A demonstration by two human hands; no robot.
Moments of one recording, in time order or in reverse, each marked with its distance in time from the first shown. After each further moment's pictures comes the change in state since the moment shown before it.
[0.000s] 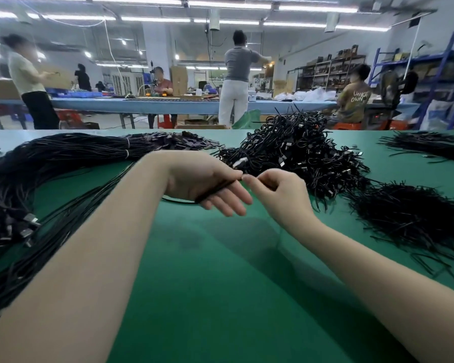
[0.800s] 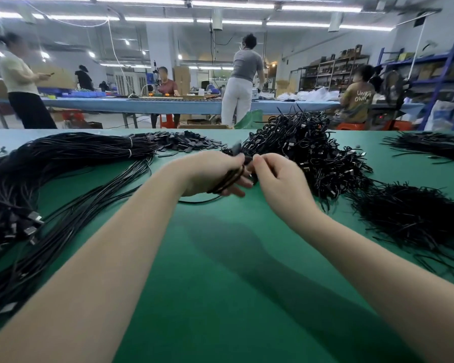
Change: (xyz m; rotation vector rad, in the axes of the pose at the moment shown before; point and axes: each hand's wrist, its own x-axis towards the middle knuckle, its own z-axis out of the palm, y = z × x) left_hand 0.023 0.004 0.012 -0.049 0.333 0.131; right_hand 0.006 -0.027 -0.006 0.148 -0.016 -0.063
